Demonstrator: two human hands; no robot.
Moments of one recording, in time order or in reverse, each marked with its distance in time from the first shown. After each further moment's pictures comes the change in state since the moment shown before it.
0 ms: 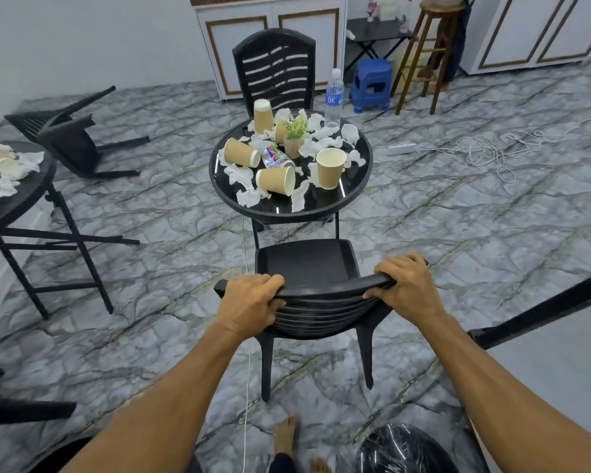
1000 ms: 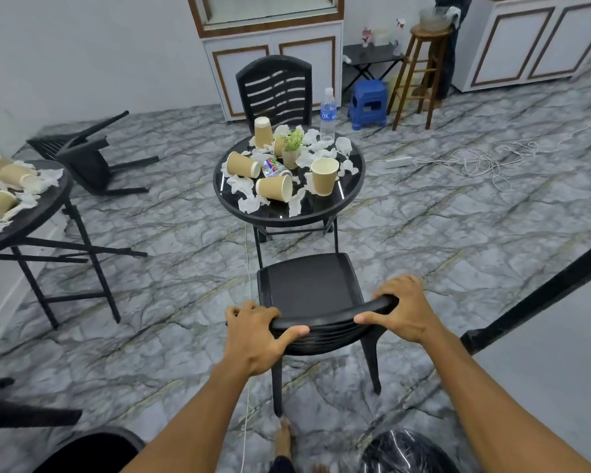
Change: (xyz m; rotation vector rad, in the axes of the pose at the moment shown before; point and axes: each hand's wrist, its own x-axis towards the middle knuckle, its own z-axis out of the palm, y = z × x) left_hand -0.063 0.069 -0.009 -0.124 -0.267 -0.460; right_hand -0.057 -0.019 -0.026 0.284 -0.204 0.317
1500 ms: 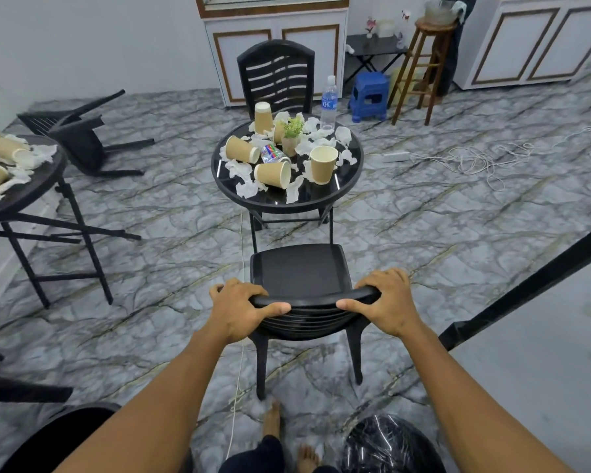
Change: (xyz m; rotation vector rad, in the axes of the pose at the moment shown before) left_hand 0.008 -0.024 -0.010 -0.227 -0.072 -0.066; right_hand -0.016 -0.025 0.010 -0.077 0.026 0.016
